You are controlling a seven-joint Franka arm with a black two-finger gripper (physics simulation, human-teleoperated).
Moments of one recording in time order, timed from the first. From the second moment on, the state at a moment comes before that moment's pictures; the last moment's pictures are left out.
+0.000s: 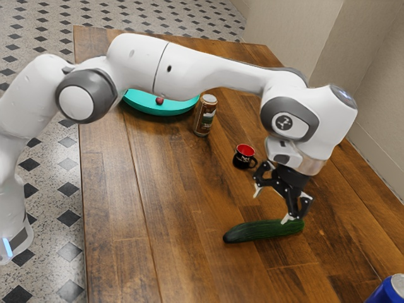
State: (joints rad) arm -0.20 0.54 -0.30 -1.09 0.12 1.50 2.19
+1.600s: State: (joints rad) arm -0.16 0.71 -0.22 -1.10 0.04 1.67 2.45
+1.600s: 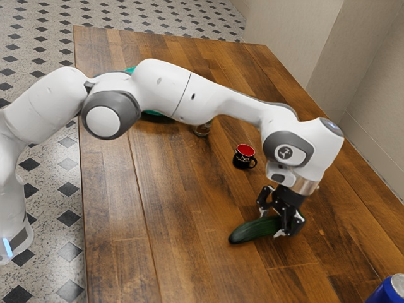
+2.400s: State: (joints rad) arm 0.41 0.39 -0.22 -1.09 0.02 1.42 2.37
